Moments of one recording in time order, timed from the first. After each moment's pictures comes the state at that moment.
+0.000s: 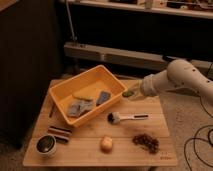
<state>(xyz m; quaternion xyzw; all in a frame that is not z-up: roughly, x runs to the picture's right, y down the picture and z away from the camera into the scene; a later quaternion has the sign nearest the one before) 0.146 0.014 0.719 -0.19 -0.29 0.14 0.93</state>
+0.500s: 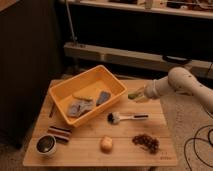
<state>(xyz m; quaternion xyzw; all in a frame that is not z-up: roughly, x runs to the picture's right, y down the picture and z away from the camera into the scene) 0.184 0.046 0.803 -0.22 -0.27 0.20 0.92</state>
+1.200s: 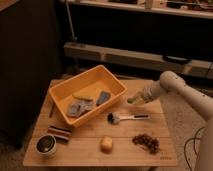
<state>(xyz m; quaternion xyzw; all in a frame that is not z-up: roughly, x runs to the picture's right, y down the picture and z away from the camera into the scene) 0.188 0.070 0.880 -0.28 -0.23 0.23 0.90</state>
